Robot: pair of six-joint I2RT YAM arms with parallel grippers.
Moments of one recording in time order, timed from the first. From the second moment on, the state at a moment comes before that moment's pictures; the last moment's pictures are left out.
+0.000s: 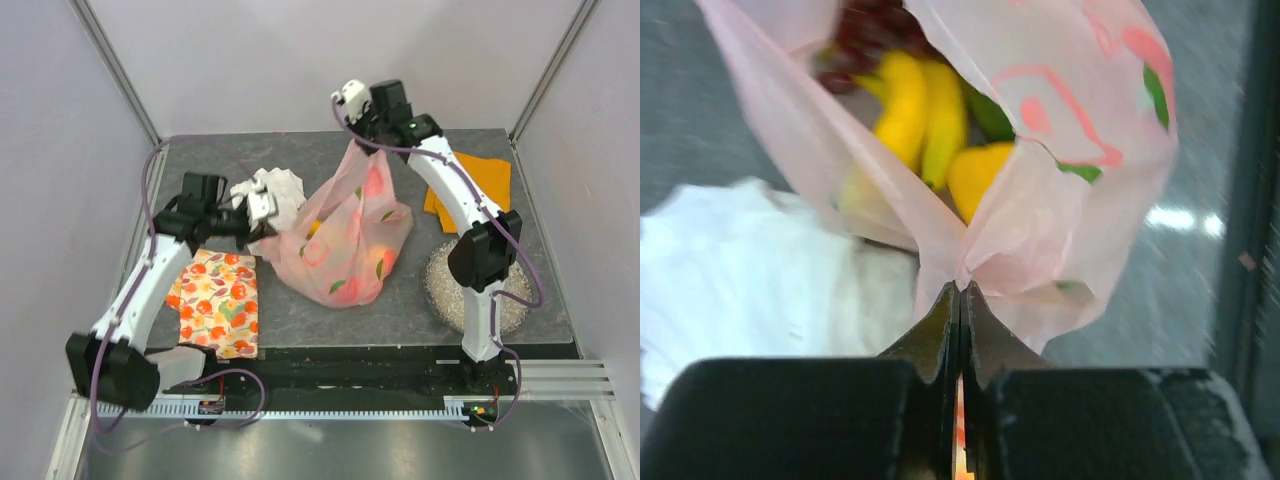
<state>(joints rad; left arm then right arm) -0.21 1.11 1.01 -0.80 0.82 0.98 0.48 2.02 2.07 -0.69 -0.11 -0.40</state>
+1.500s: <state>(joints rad) -0.30 1.22 1.27 -0.53 0.94 0.41 0.24 1.37 1.36 -0.45 -0.02 -0.30</state>
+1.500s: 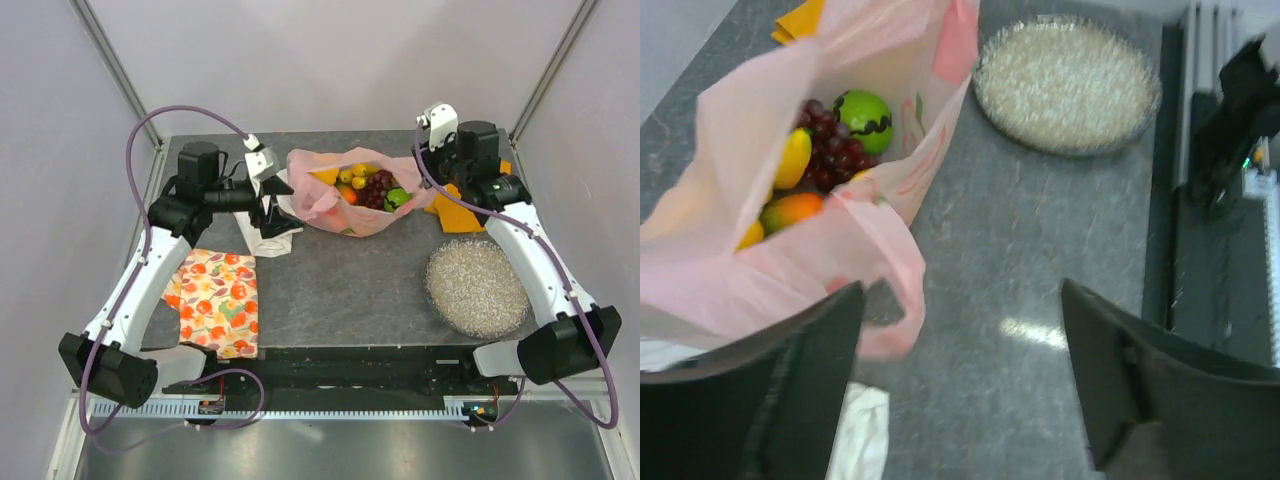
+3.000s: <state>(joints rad) -1.00 2.04 1.55 -0.23 0.48 -0.89 -0.17 1.12 1.48 -0.91 0.04 -0.25</state>
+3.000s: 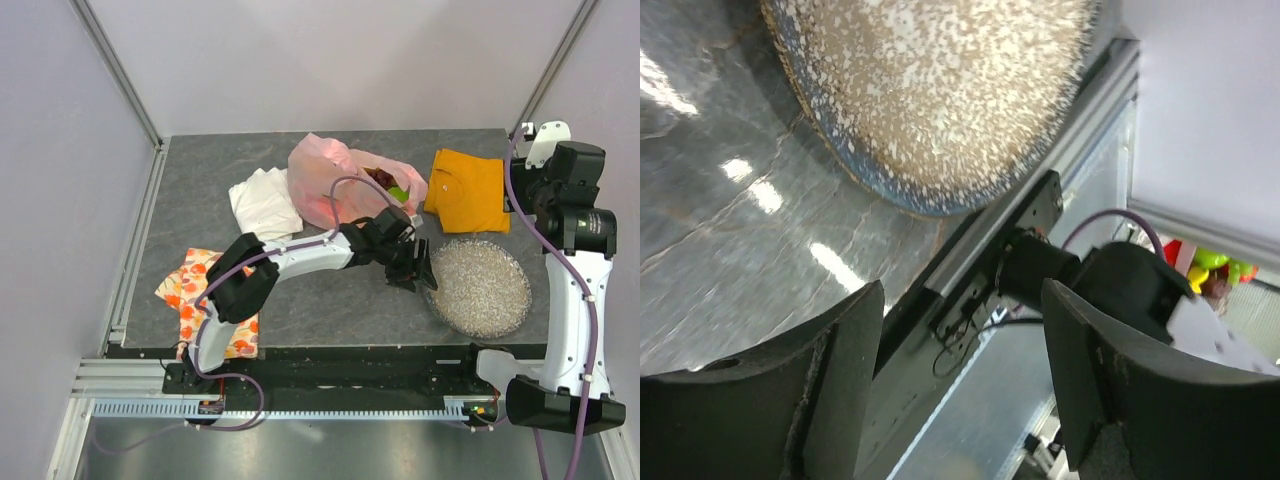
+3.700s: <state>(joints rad) -1.07 2.30 1.66 -0.23 0.35 -1.12 -0.17 1.09 1.49 -0.96 -0.05 -0.15</state>
